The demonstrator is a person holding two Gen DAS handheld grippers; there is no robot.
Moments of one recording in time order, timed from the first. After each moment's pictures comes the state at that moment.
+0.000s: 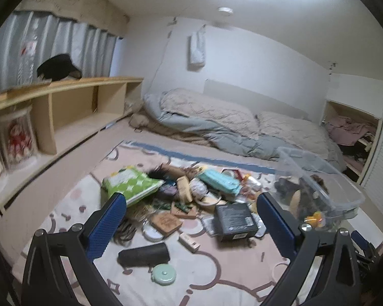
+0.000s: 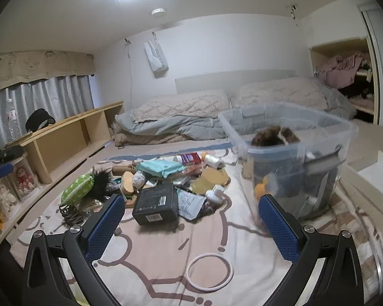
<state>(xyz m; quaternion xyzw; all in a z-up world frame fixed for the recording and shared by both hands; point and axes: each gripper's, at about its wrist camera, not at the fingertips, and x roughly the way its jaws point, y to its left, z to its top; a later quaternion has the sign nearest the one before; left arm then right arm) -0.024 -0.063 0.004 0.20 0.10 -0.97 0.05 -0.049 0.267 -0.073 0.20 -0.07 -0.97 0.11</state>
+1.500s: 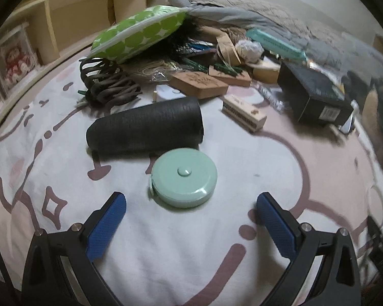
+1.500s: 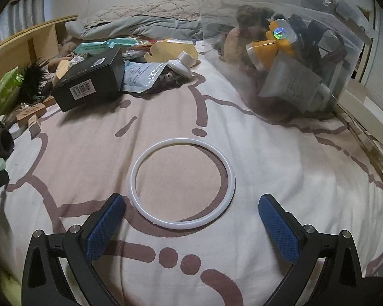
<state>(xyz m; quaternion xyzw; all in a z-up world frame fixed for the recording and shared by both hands) -0.084 -0.043 -0.217 0.44 0.06 -0.89 0.14 -0.091 0.228 -0.232 0.41 0.01 -0.91 -0.02</state>
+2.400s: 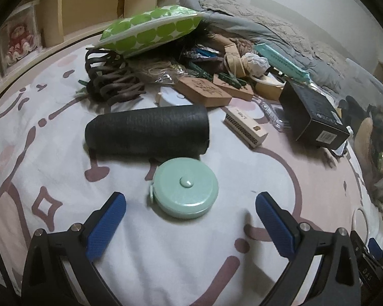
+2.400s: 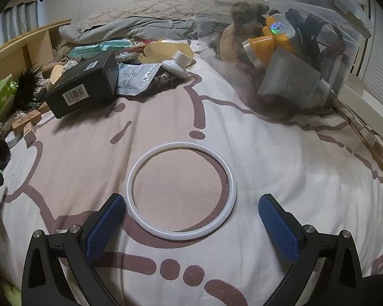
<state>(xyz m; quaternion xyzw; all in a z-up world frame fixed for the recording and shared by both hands) -0.084 -0.060 -0.214 0.41 0.14 -0.89 0.12 -0.097 0.230 -0.236 0.42 -0.01 -0.91 -0.02</state>
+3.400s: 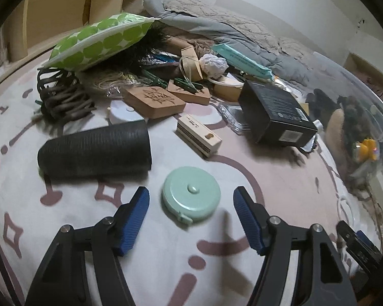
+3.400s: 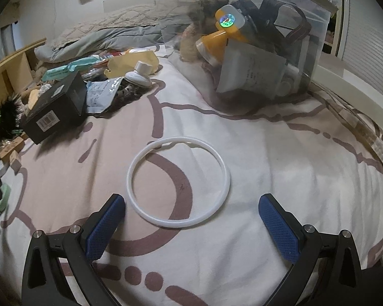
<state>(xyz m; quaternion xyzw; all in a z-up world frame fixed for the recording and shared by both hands) -0.106 -0.044 -0.206 0.40 0.14 -0.91 0.03 -0.098 0.262 -0.231 0.41 -0.06 -0.91 -0.07</state>
